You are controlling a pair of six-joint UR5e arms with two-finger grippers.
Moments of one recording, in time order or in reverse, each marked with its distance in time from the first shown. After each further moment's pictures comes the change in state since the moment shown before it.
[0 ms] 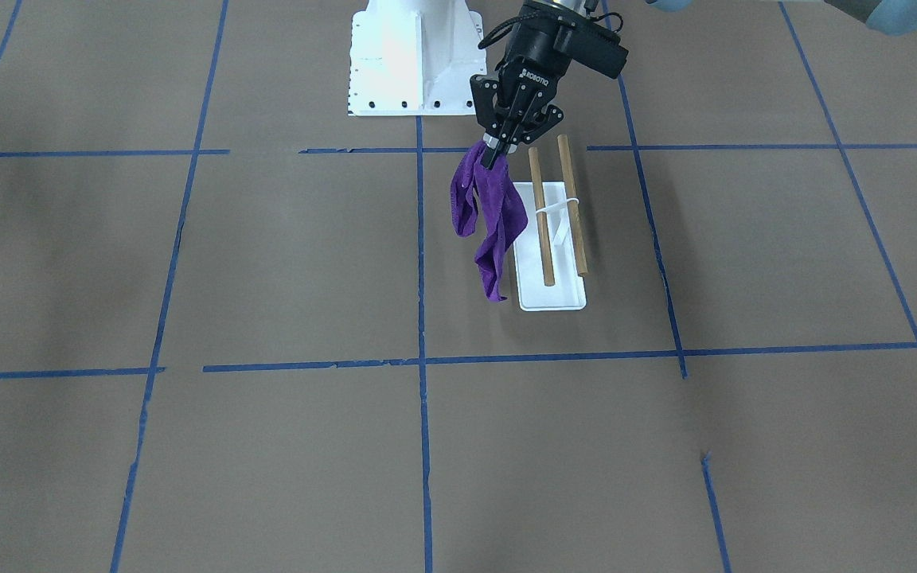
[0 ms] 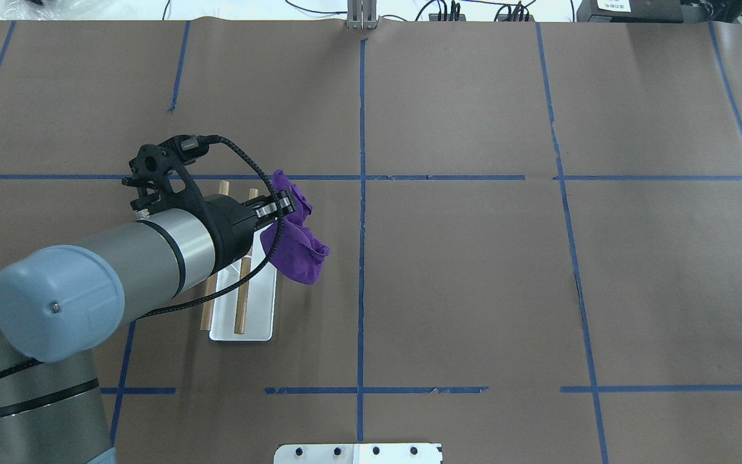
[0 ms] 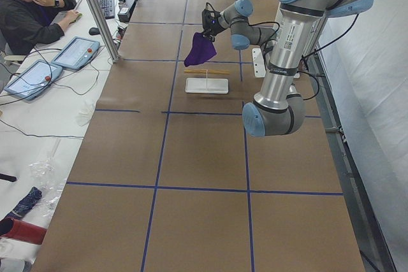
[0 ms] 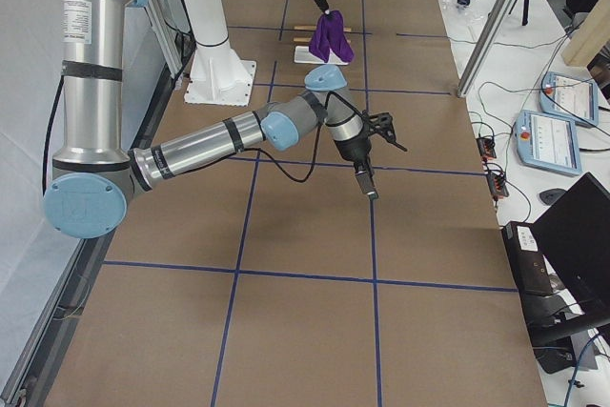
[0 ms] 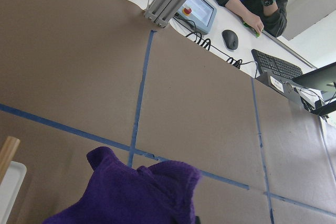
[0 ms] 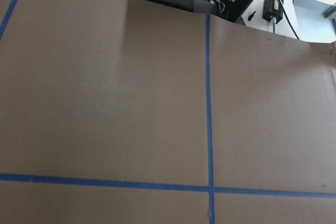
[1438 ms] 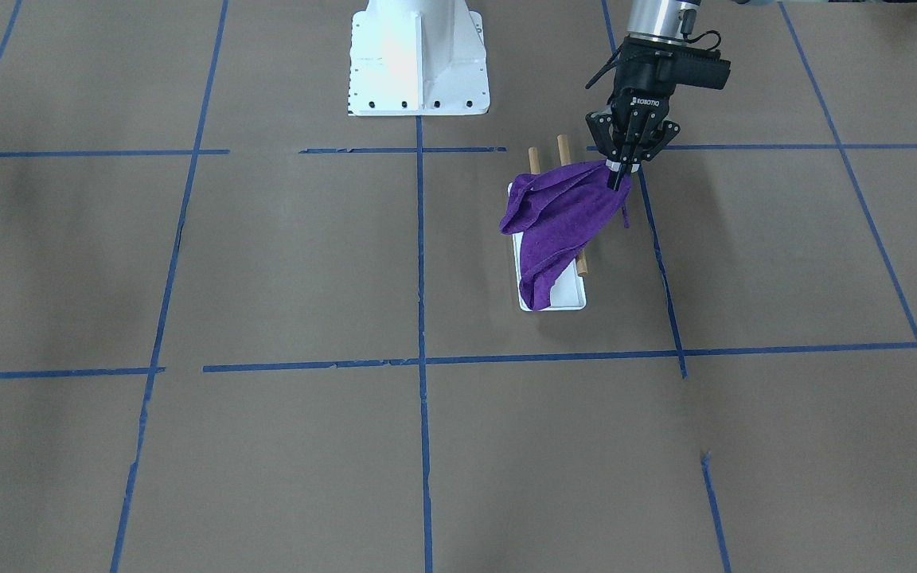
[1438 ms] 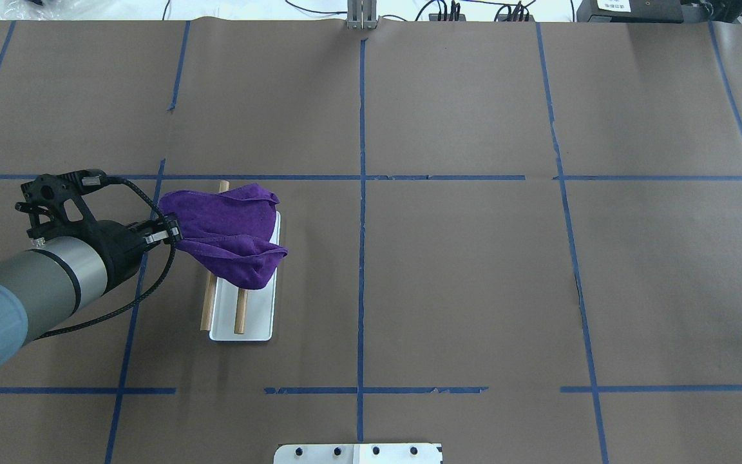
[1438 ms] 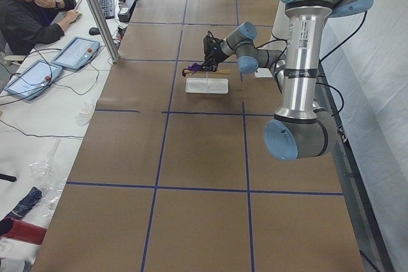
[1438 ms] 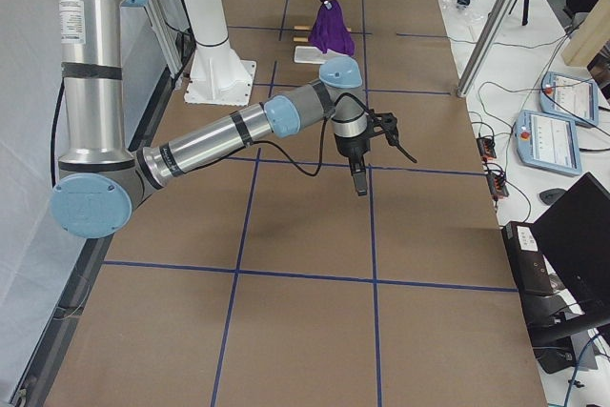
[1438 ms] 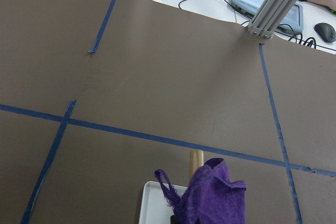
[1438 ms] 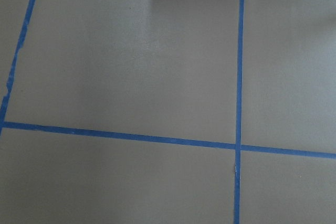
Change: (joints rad) left arm -0.015 0.319 -0.079 0.001 0.052 0.108; right arm 0.078 0.057 0.002 -0.167 0.214 -0.098
